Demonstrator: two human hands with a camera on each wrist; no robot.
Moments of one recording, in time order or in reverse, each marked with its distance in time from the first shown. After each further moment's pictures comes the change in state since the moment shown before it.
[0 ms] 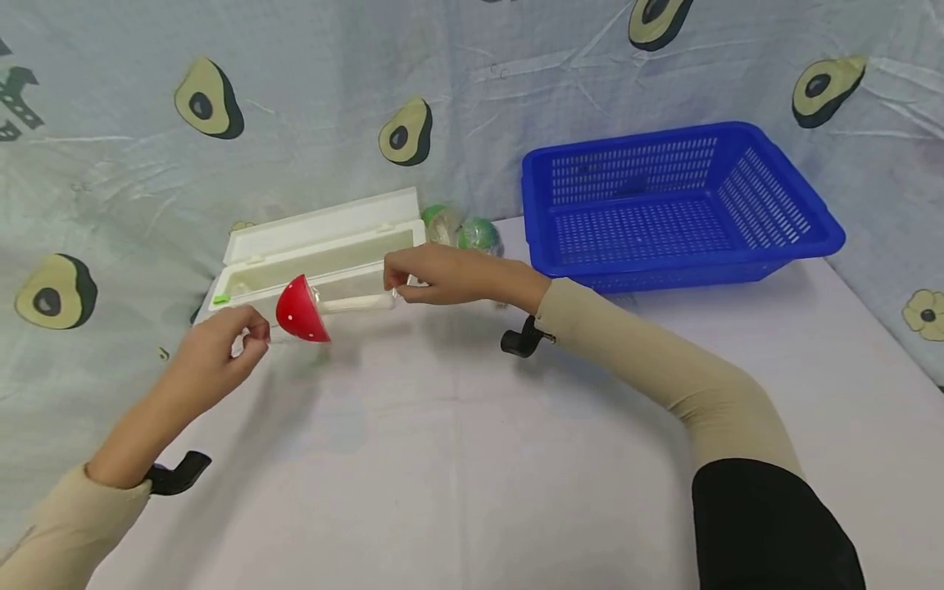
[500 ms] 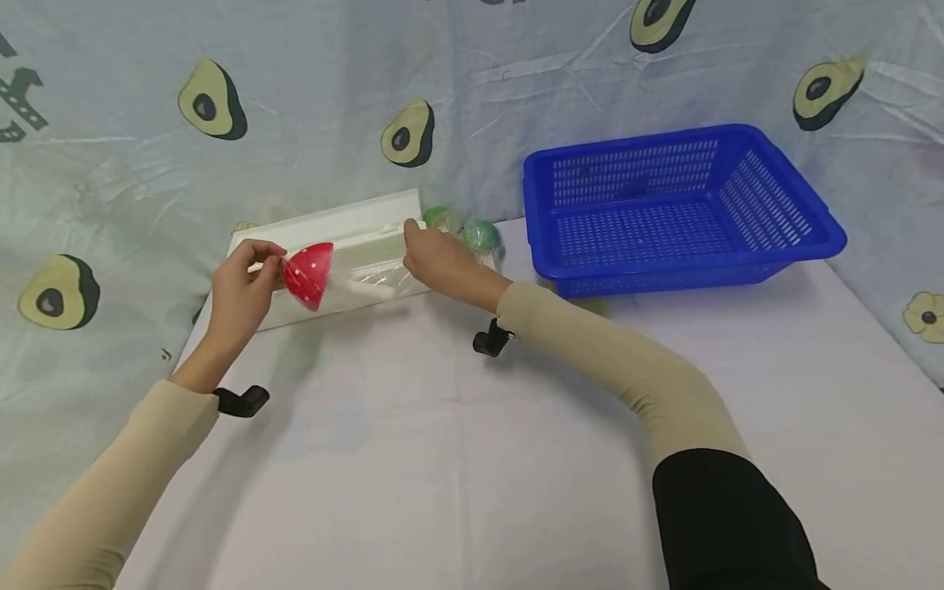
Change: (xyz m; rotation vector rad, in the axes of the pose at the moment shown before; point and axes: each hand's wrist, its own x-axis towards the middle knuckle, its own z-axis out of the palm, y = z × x) left_hand 0.075 -0.020 0.033 -0.377 0.296 -0.278; right_hand 0.034 0.019 0.021 -0.212 0.302 0.485
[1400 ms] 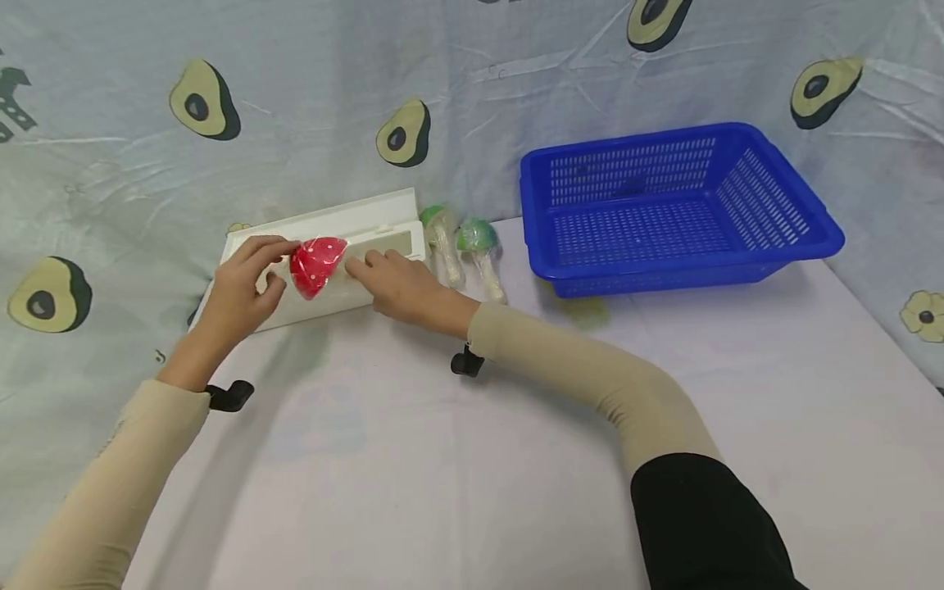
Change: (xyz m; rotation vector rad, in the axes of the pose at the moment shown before) left_hand 0.013 -0.015 -0.005 0.220 -0.114 0.520; right_hand 0.002 -0.036 0.031 -0.177 -0.059 -0.214
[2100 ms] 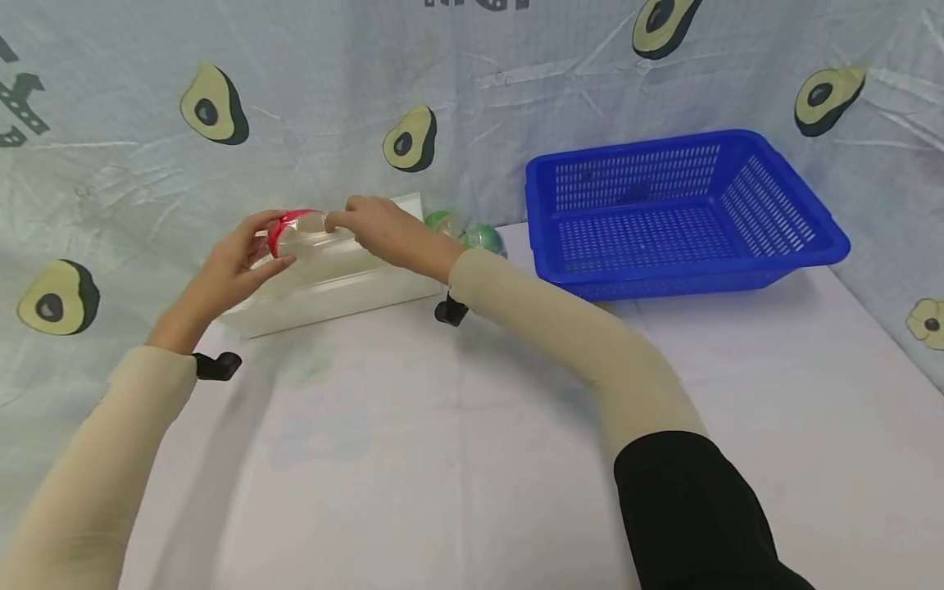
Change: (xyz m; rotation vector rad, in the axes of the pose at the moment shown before) left_hand 0.024 -0.041 -0.026 -0.214 -0.202 -0.147; right_hand 0.051 0.019 -0.052 0.086 0.081 -0.171
